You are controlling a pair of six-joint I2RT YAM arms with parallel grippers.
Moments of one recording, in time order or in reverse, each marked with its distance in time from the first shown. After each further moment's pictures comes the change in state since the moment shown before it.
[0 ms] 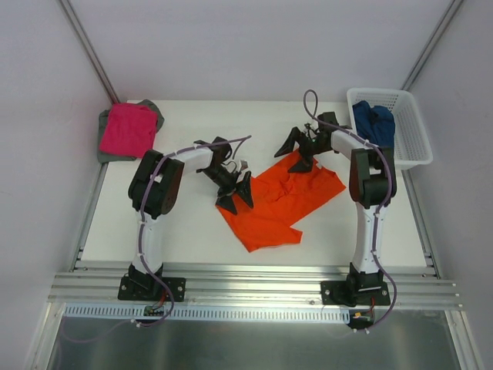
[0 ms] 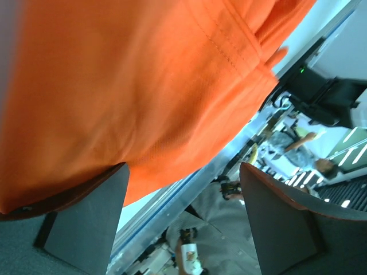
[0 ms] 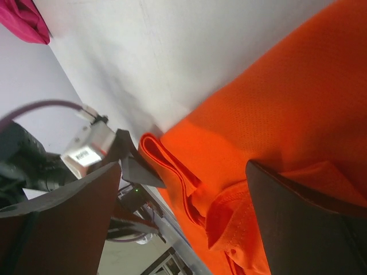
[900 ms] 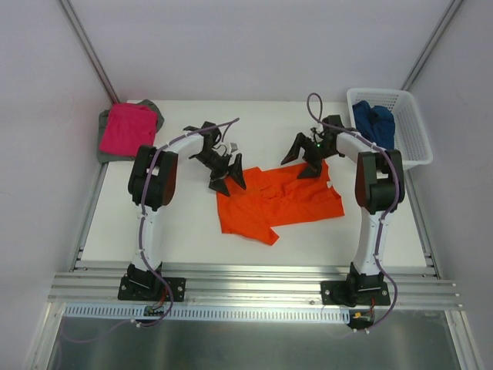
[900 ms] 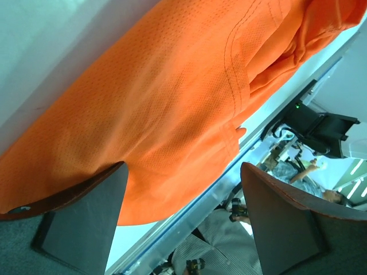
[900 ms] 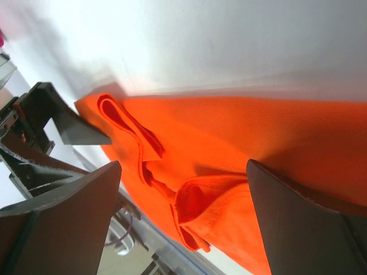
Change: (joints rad) left arm 0.135 0.108 0.229 -0.092 -0.056 0.055; right arm -0.016 -0.111 -0.119 -0.059 0.113 -0.073
